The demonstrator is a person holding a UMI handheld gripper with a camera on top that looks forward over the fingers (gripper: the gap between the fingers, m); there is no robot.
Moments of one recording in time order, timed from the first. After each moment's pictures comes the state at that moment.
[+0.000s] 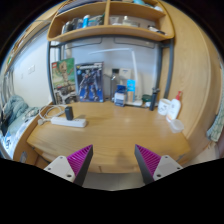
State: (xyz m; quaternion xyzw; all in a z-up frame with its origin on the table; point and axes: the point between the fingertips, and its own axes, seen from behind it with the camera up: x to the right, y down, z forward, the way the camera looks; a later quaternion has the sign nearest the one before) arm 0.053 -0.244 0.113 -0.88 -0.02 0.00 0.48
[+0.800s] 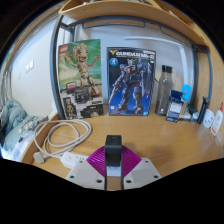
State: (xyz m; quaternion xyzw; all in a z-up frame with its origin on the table) arm -0.185 0.009 0.035 -0.86 -0.03 0.02 0.51
